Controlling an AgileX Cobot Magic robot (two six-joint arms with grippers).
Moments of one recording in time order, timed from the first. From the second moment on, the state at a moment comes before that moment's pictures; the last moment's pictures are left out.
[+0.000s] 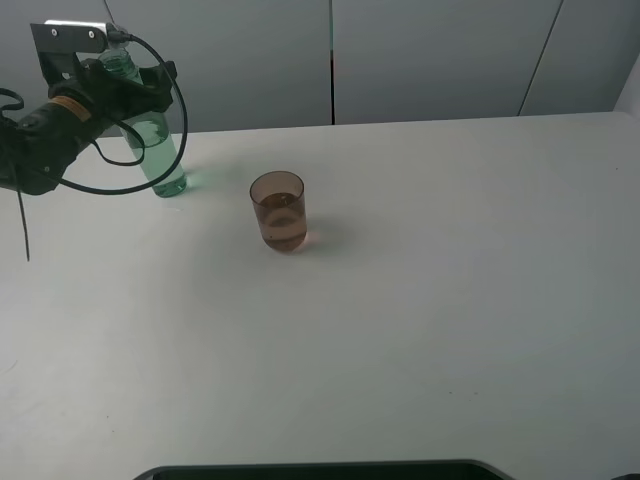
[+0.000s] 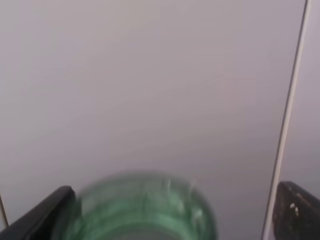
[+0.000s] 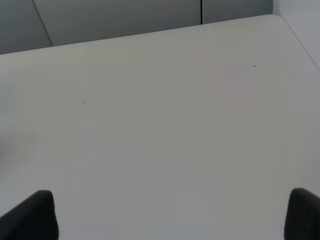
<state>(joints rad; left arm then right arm) -0.20 2.04 -0.93 0.22 -1.01 -0.15 -0.03 0.00 -0.51 -0.01 1.11 0.11</state>
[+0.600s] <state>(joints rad) -0.20 1.71 -0.94 0.17 -0.68 -0.23 -0.03 0.00 -0.51 -0.01 1.11 0.11</state>
